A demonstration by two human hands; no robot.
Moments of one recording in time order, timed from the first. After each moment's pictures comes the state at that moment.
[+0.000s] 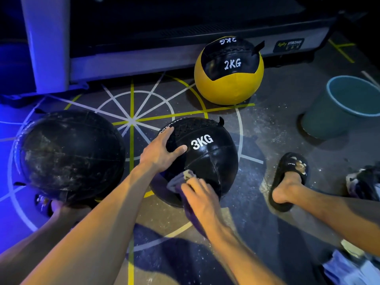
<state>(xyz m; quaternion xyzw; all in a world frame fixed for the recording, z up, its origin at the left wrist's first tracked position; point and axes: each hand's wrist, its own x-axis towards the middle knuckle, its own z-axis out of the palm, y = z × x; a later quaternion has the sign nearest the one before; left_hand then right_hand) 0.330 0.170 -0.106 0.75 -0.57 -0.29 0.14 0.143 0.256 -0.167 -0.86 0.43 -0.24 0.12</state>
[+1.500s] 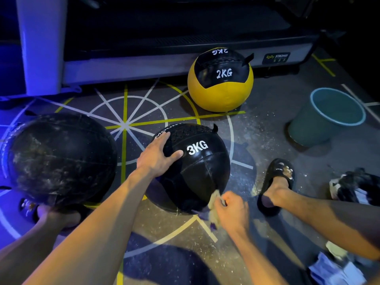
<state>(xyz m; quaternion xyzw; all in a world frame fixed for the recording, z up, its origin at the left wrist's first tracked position) 0.319 0.172 -0.103 0.75 -0.58 -0.29 0.14 0.069 0.254 -0.158 -0.55 0.76 -0.16 0.30</state>
